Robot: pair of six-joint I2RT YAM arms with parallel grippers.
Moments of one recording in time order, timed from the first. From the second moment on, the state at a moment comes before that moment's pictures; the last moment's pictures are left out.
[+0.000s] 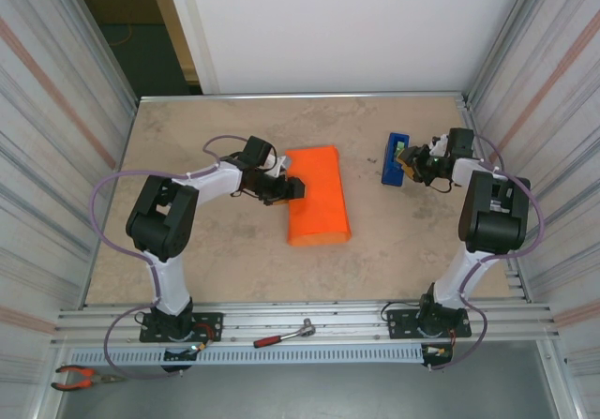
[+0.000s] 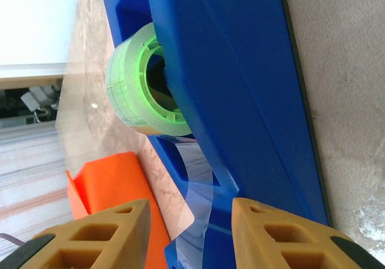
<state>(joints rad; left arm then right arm) -0.47 1.91 1.20 -0.39 0.59 -0.43 -0.20 1.84 1.09 -0.19 -0.71 0.68</state>
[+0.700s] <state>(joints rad) -0.47 1.91 1.20 -0.39 0.59 -0.43 -0.18 1.87 1.14 -0.22 -0.71 0.66</state>
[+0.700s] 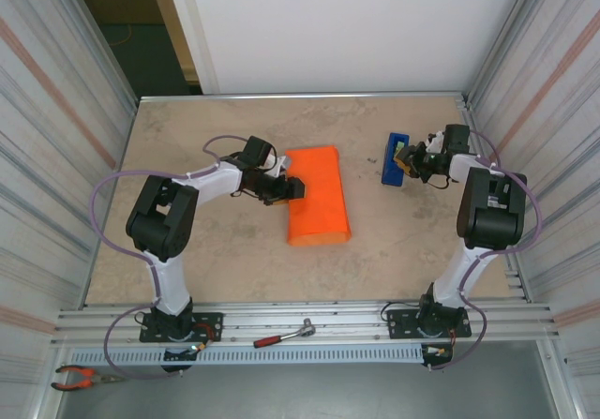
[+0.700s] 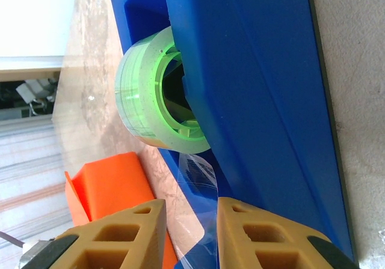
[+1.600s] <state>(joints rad) -0.47 1.90 1.19 -0.38 0.59 -0.43 -0.23 1.87 1.03 -0.04 -0.82 0.73</state>
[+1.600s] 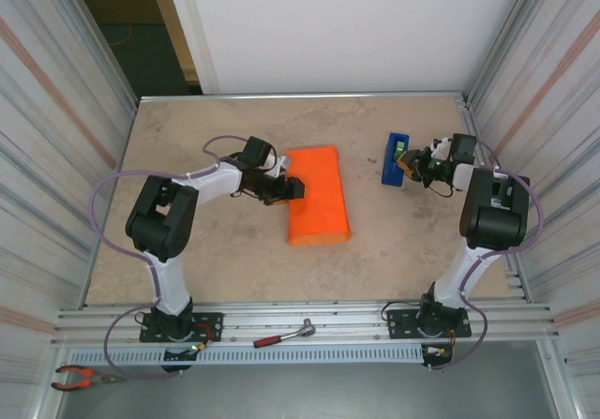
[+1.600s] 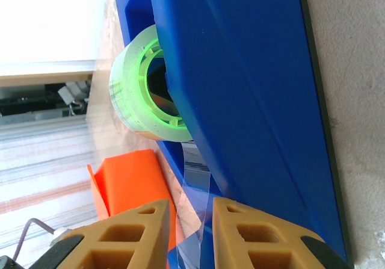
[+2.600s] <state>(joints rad) -0.47 1.90 1.19 -0.37 0.59 -0.43 -0.22 1.88 1.05 -0.05 -0.82 0.76</state>
